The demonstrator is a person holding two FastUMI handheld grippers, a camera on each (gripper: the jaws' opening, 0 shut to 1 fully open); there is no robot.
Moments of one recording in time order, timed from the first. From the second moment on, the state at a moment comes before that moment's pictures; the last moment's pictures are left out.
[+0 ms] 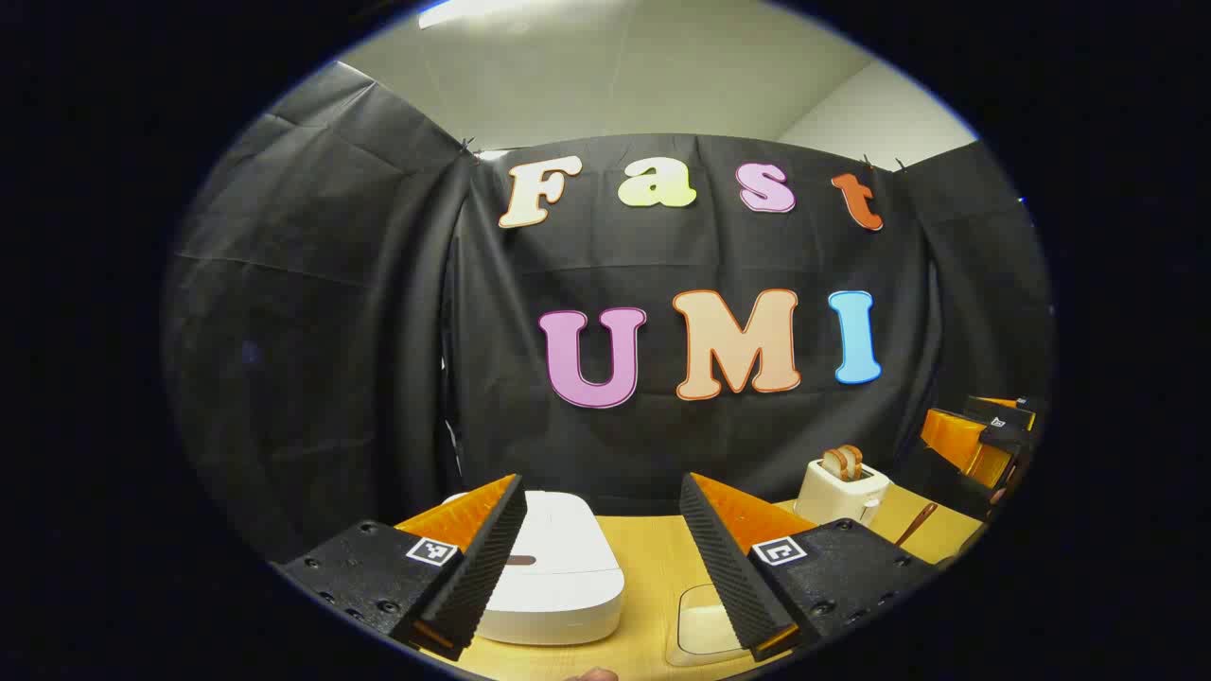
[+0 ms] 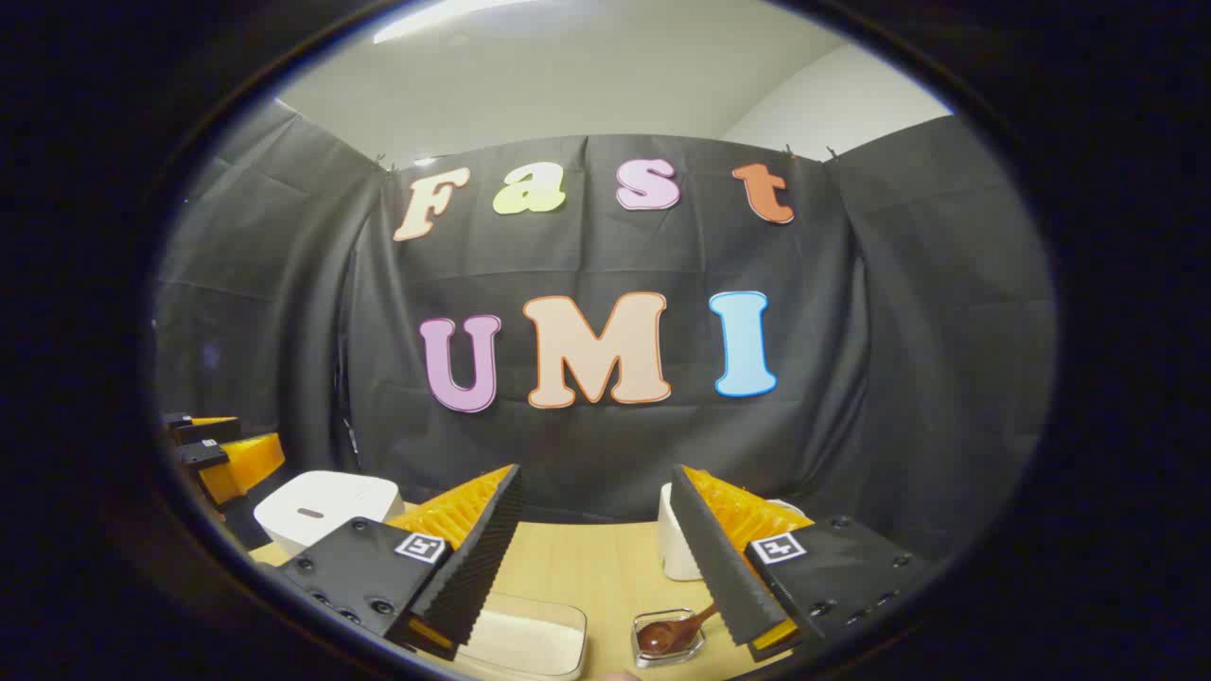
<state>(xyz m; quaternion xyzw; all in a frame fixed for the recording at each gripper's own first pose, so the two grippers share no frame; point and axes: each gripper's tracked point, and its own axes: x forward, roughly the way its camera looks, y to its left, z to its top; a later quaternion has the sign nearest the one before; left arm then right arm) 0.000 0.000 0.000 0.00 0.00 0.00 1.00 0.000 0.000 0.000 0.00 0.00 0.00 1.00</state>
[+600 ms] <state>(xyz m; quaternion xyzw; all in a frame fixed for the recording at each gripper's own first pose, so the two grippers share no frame) -0.004 0.008 0.001 0.00 0.00 0.01 1.00 -0.004 0.004 -0.004 -0.01 0.01 0.00 1.00</state>
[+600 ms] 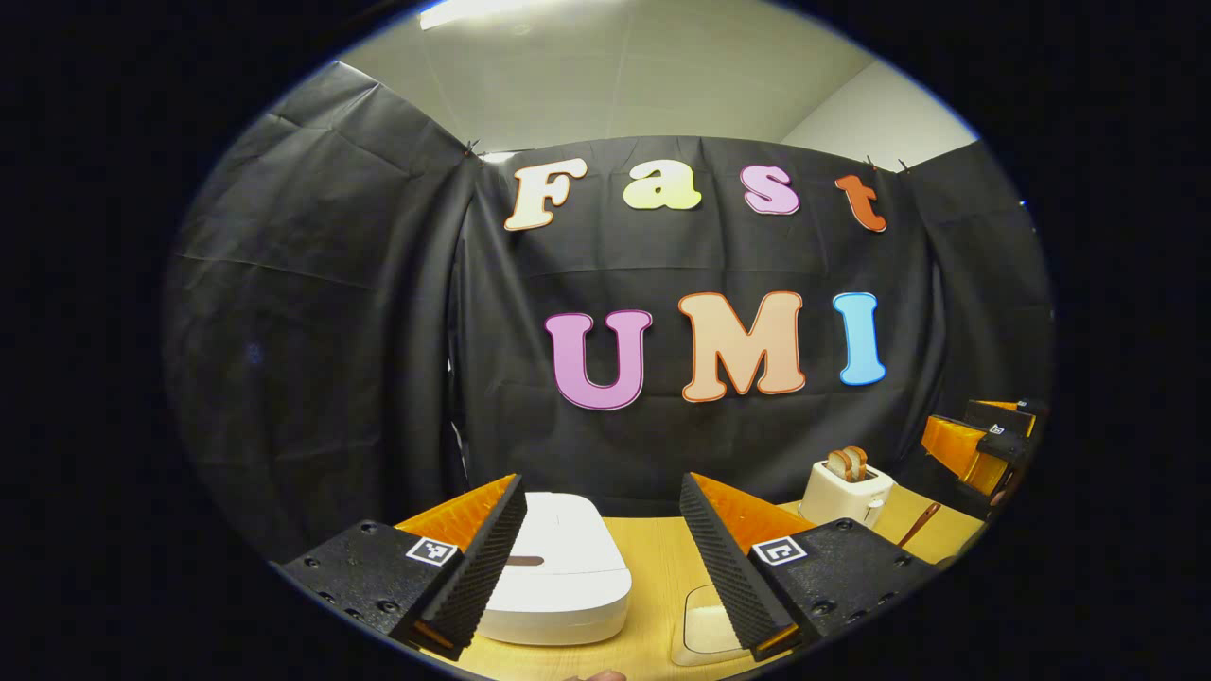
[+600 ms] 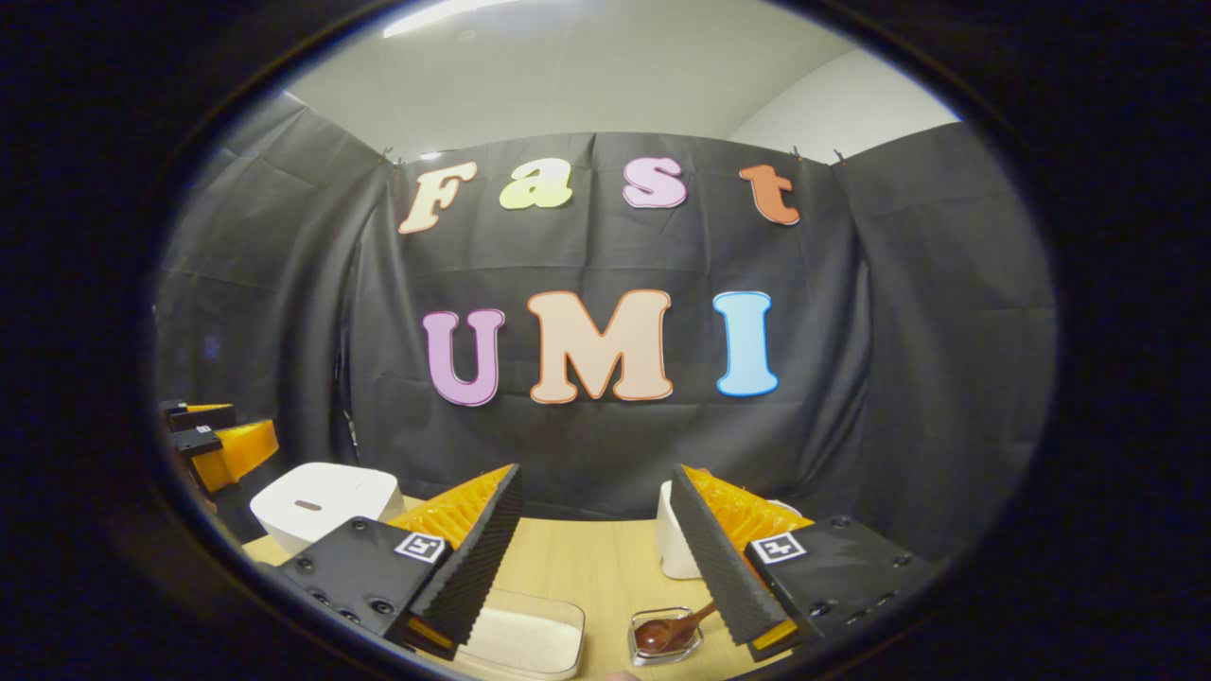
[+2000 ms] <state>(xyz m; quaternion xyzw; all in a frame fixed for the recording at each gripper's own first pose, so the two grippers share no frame) -0.013 0.037 -0.003 0.00 0.00 0.06 1.00 -0.007 0.011 -0.007 -0.01 0.01 0.02 1.00</state>
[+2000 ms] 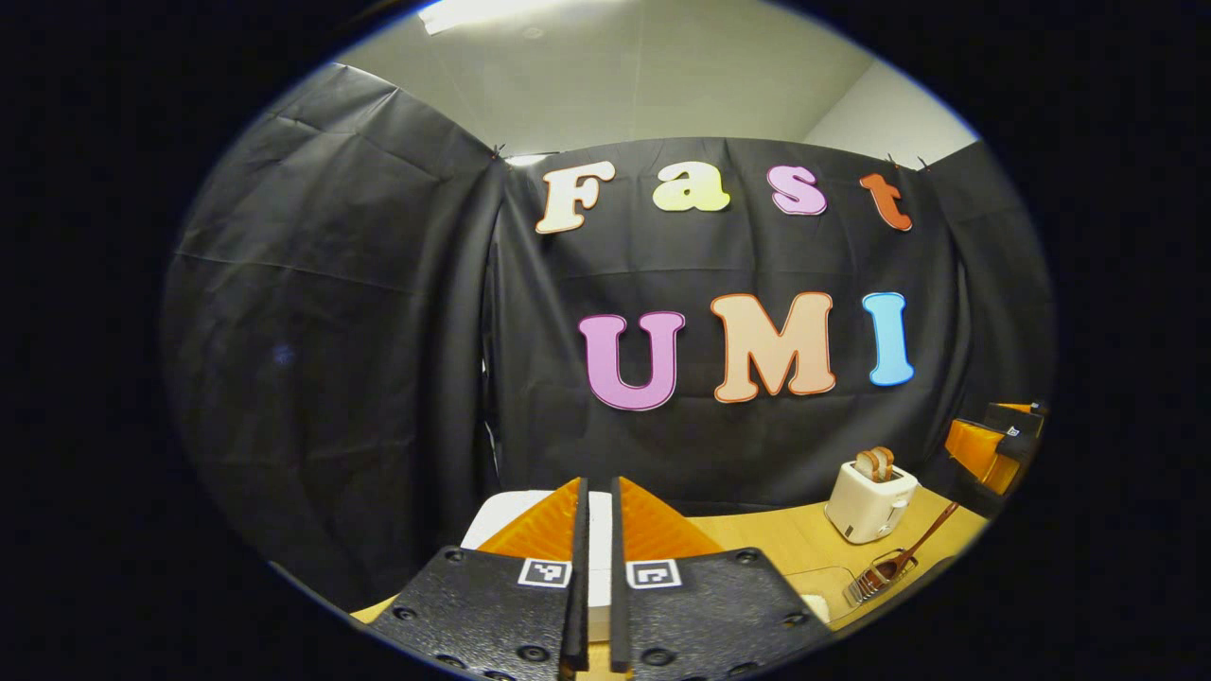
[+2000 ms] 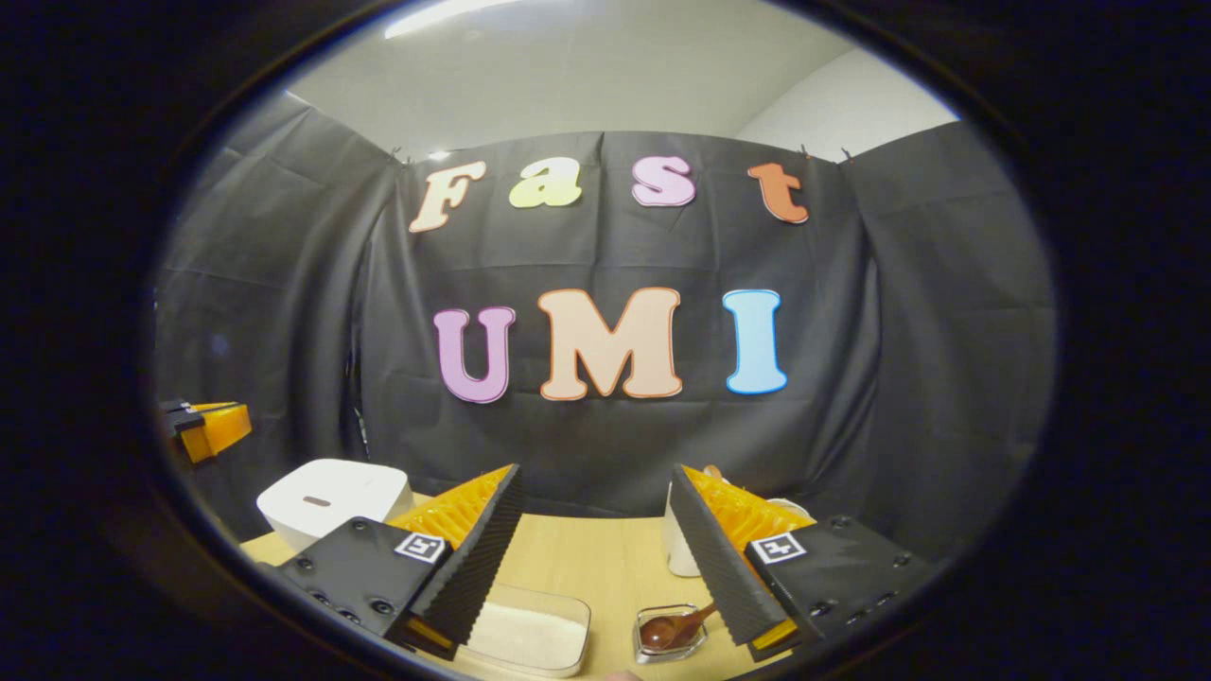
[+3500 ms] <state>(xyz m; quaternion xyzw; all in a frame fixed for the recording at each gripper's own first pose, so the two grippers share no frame) 0.082 0.098 -0.173 -0.08 0.17 0.06 0.98 0.003 0.008 -0.024 -0.05 0.03 -0.03 1.00</state>
